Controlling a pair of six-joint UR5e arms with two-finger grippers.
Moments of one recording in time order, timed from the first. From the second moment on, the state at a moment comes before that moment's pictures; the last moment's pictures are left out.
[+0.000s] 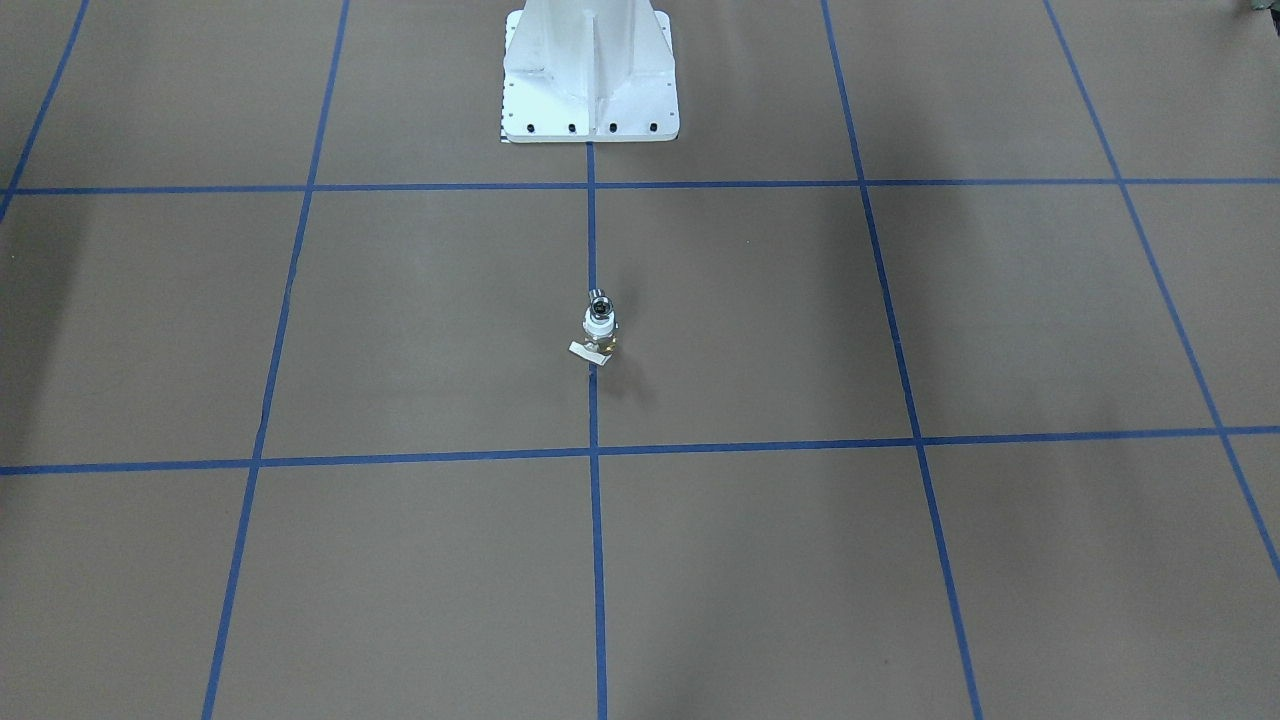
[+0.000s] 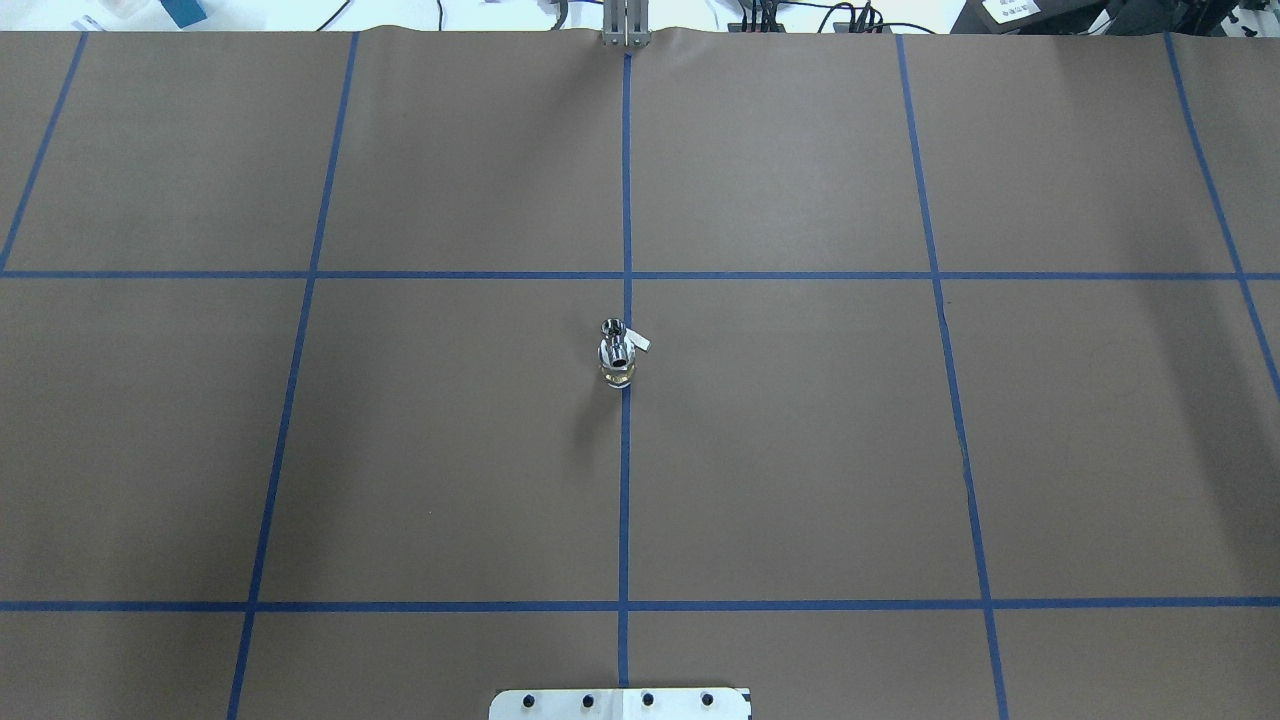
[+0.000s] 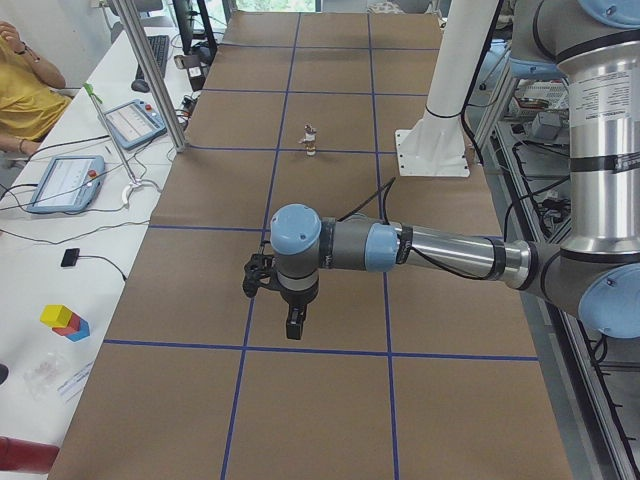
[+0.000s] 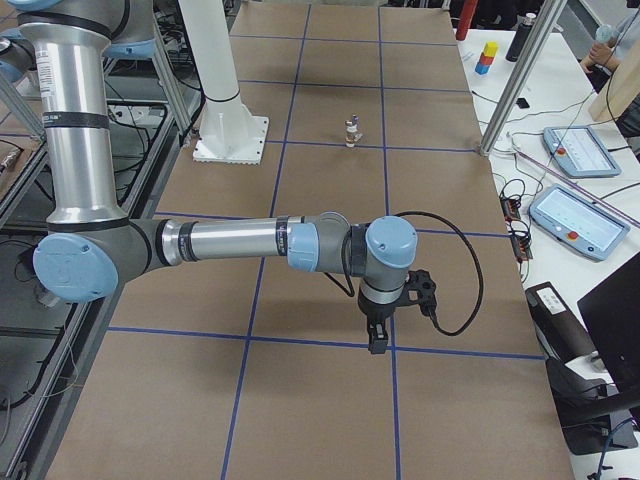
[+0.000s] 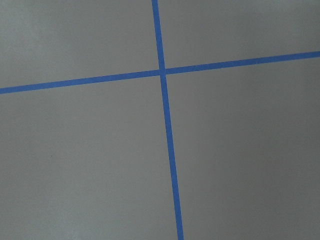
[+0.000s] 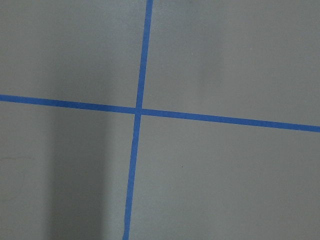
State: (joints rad) left arm -1.58 -1.43 -1.86 -1.46 -2.34 0.08; right arm 1.63 -1.52 1.64 -1.71 2.27 -0.15
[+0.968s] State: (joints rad) left arm -1.58 -1.41 -1.85 -1.46 -2.34 0.09; right arm 1.63 -1.56 1.68 -1.72 2.28 -0.15
